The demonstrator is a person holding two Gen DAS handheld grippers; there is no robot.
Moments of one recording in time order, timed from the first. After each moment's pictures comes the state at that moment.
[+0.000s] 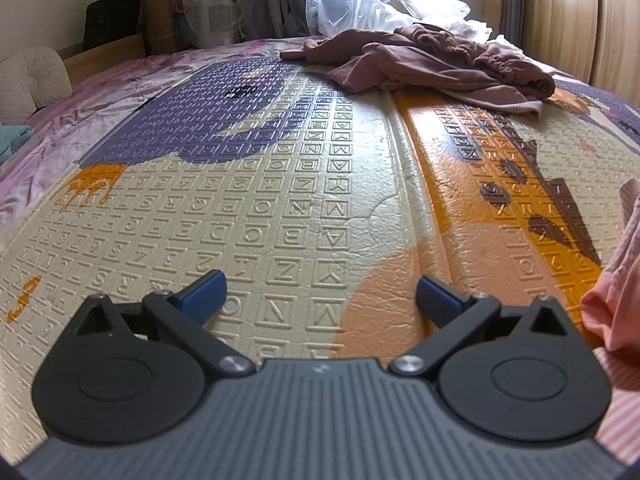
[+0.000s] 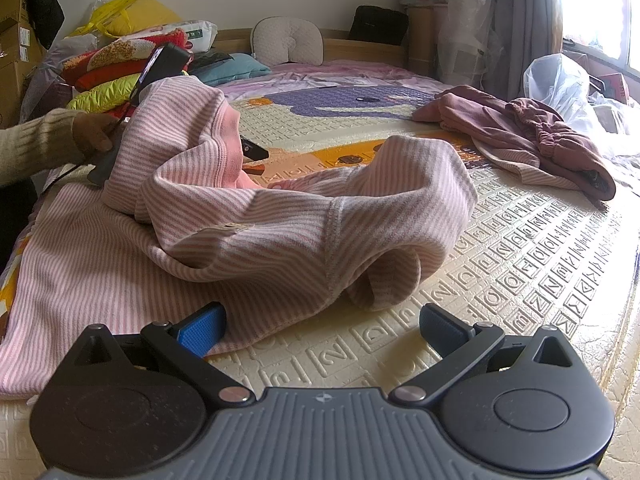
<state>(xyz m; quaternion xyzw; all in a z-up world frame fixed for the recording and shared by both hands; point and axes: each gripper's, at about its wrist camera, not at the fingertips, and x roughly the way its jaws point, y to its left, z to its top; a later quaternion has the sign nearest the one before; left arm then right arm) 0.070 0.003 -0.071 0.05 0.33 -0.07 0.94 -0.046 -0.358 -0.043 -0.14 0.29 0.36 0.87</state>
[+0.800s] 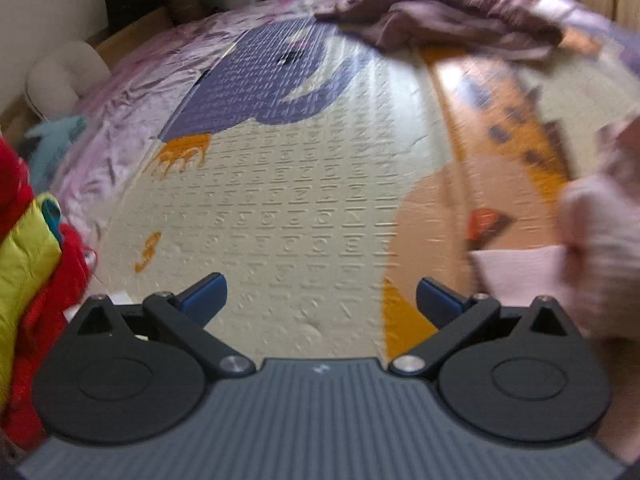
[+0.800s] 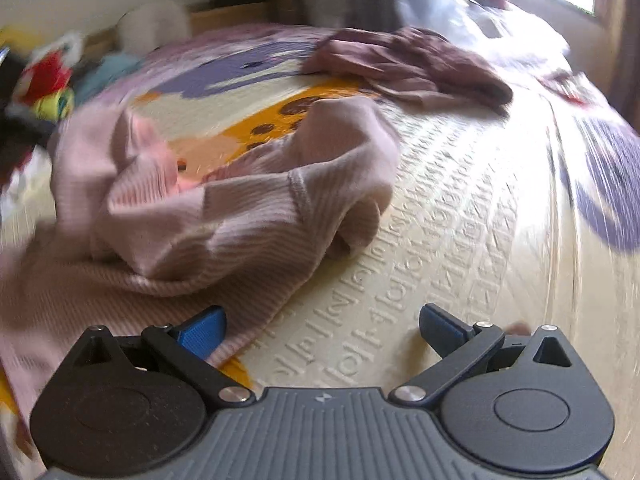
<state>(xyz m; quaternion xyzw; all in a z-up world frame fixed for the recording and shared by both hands) -0.001 0.022 0.002 0.10 0.42 -0.02 0.90 -0.085 -0.341 -0.020 -0.03 0.39 0.16 0.91</state>
